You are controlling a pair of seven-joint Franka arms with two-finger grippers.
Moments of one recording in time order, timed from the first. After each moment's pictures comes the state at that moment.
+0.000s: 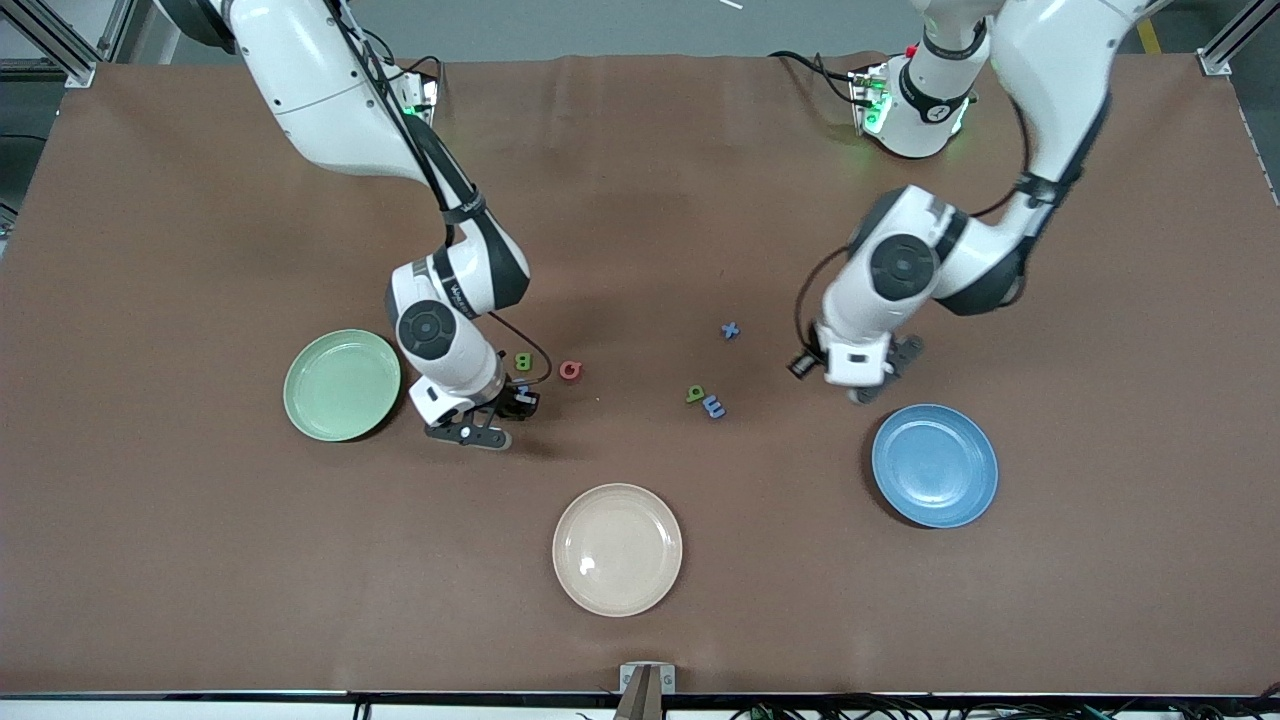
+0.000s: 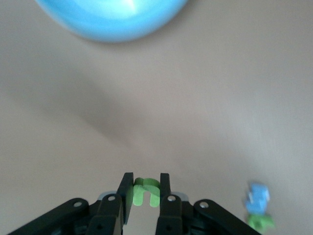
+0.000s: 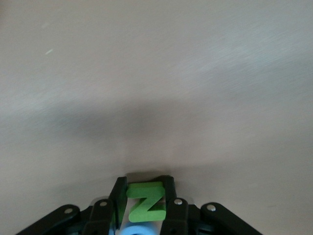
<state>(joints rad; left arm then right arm) 0.13 0.39 -0.55 -2.02 0.24 2.32 -1.26 0.49 0.62 -0.06 -1.85 0.13 2.49 0.50</state>
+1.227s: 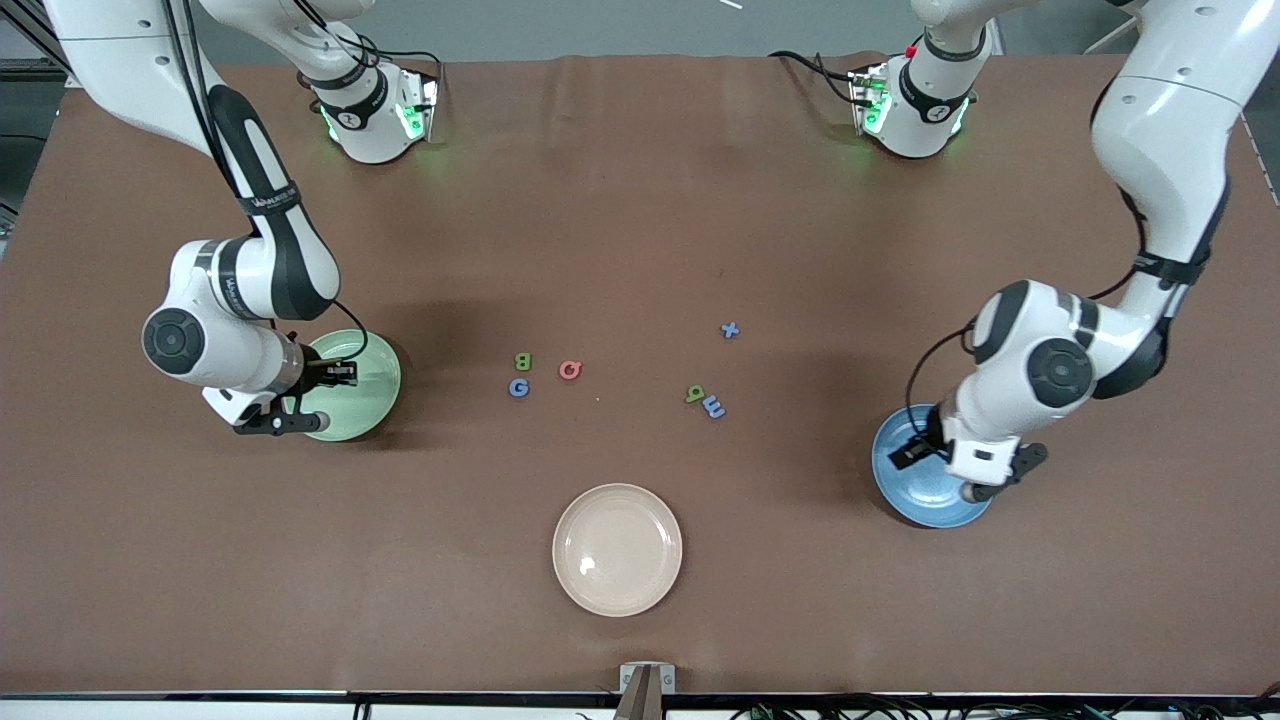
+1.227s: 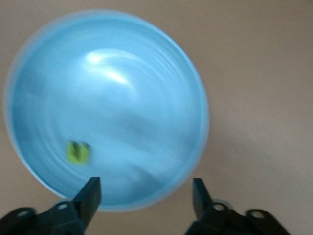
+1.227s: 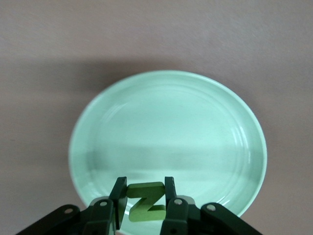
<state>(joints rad) 0.28 0.64 -0.58 -1.77 0.40 2.31 -1.03 0.10 0.37 -0.07 -2.11 0.08 2.31 -0.06</state>
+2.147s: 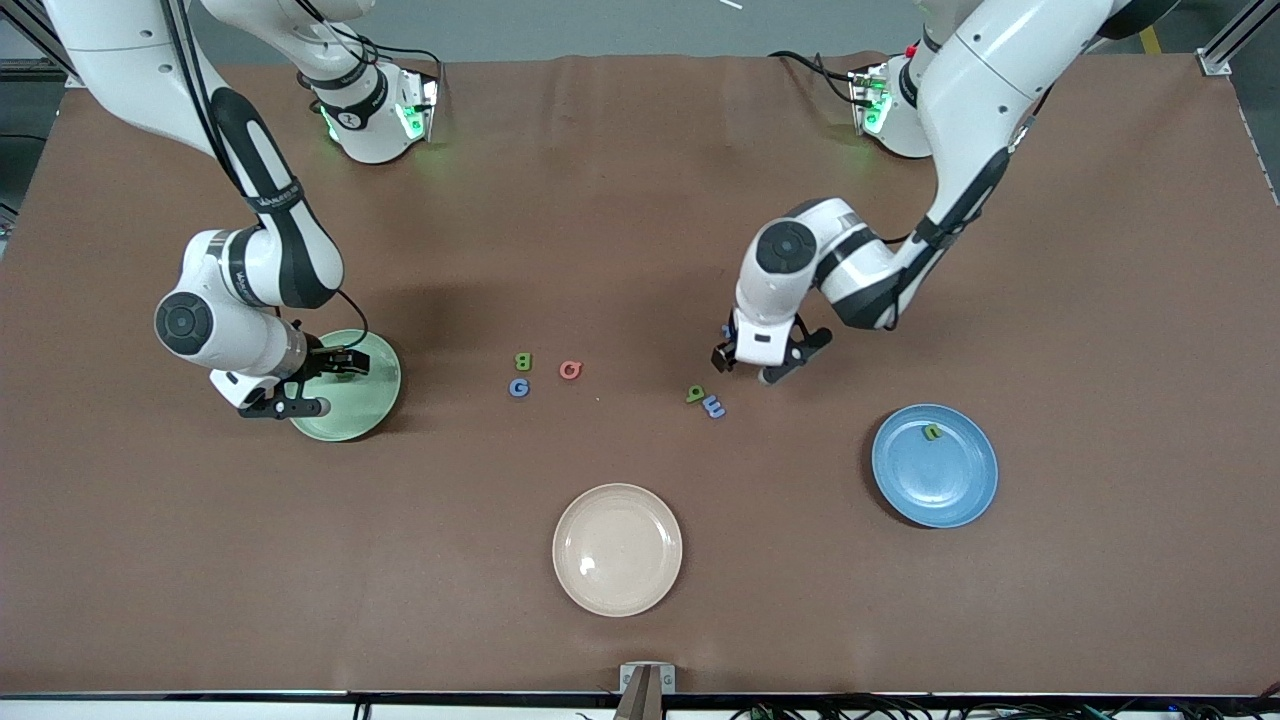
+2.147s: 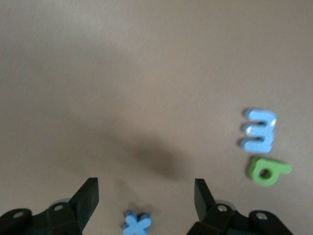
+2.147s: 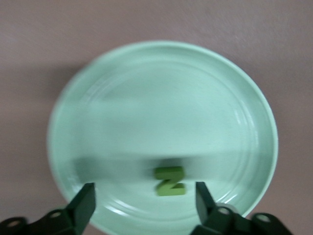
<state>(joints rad) -0.09 0.58 -0.58 -2.06 0.57 2.50 -1.68 0.10 0.35 -0.04 -2.15 0.08 2.33 0.01</state>
